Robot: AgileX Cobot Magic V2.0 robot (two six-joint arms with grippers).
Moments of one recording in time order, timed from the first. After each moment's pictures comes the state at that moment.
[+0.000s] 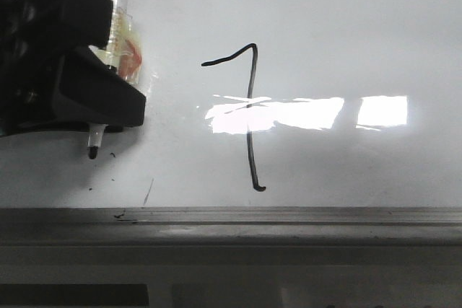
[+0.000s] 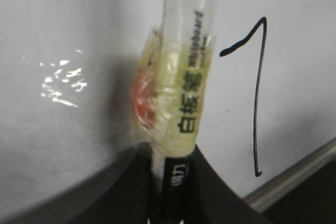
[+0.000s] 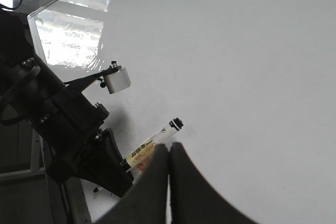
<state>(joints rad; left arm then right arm) -0.81 1.16 -0.52 -1.32 -0.01 0.83 0.60 0.72 -0.69 1.05 0.30 -1.40</state>
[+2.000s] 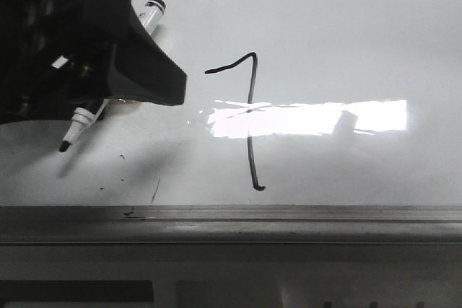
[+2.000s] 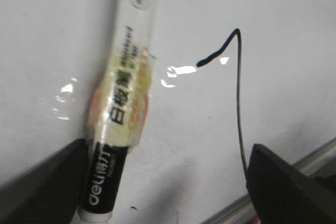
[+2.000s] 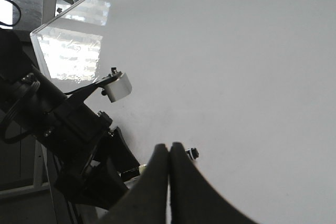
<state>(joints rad) -0.83 1.17 -0.54 -1.30 -0.08 0.84 0.60 0.70 -0.69 1.10 0.28 -1.40</state>
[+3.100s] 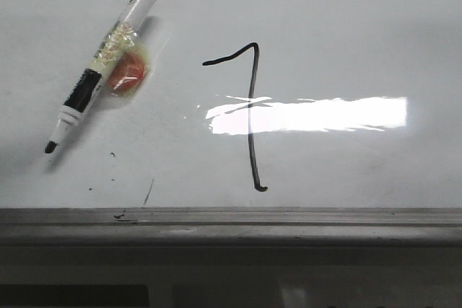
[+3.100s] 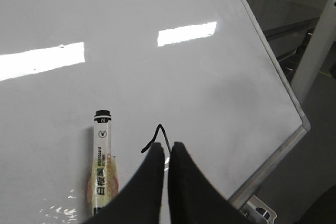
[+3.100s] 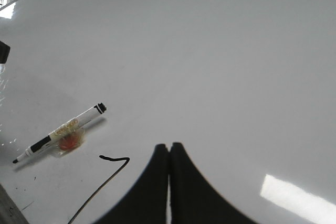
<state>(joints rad) -0.80 0.62 -0.49 -1.01 0.10 0.84 0.60 0.16 -0.23 1.13 -0.06 -1.40</state>
